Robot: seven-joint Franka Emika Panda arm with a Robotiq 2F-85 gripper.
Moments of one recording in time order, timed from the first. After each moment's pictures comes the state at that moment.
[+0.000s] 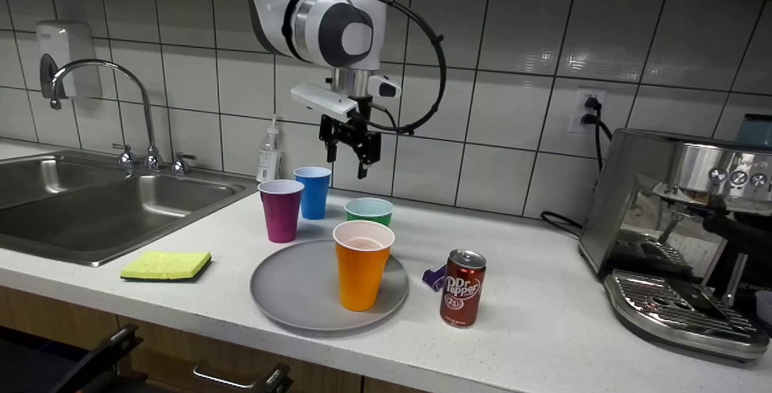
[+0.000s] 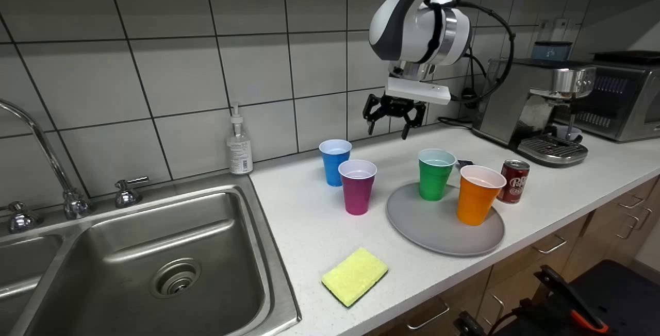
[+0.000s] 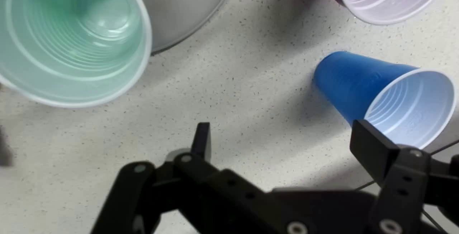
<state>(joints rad) -0.06 0.28 -0.05 -2.16 0.26 2.62 0.05</state>
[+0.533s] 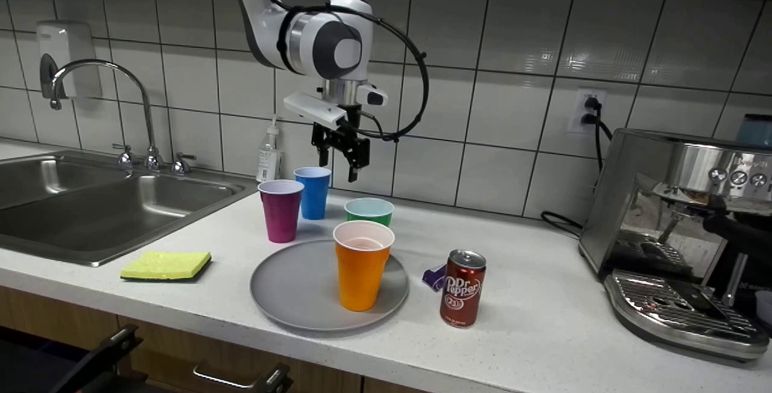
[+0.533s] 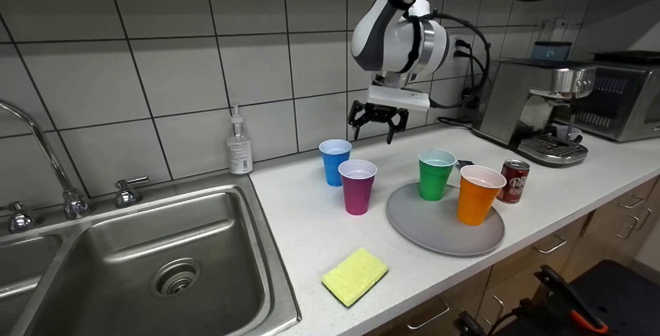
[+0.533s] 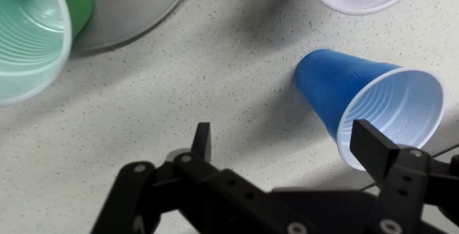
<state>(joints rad) -0.01 0.37 -0.04 -2.08 0.24 2.63 0.10</state>
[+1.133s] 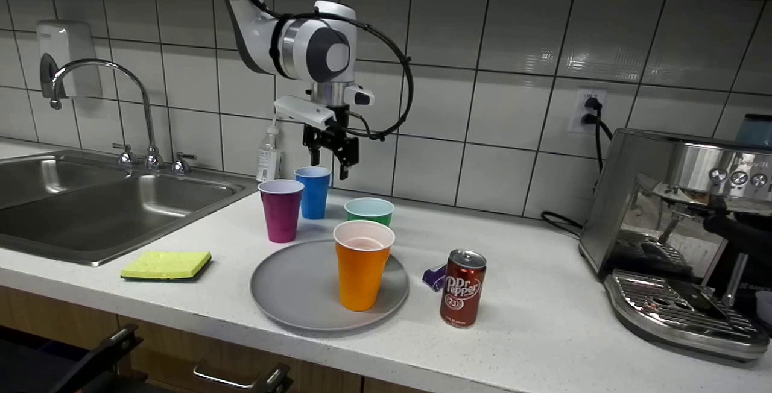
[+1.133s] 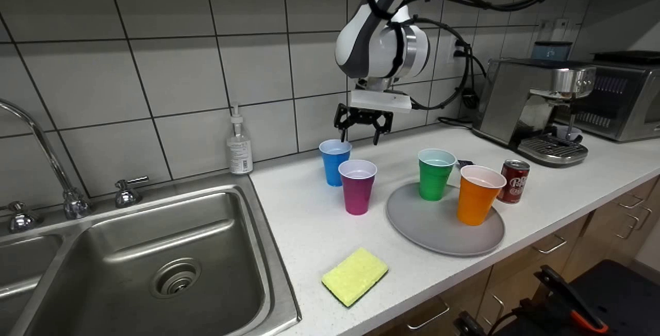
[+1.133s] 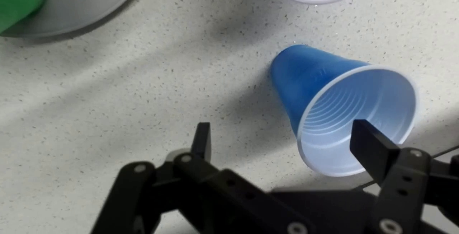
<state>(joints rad) 0.04 0.43 -0.04 -2.01 0.17 2.64 0.19</state>
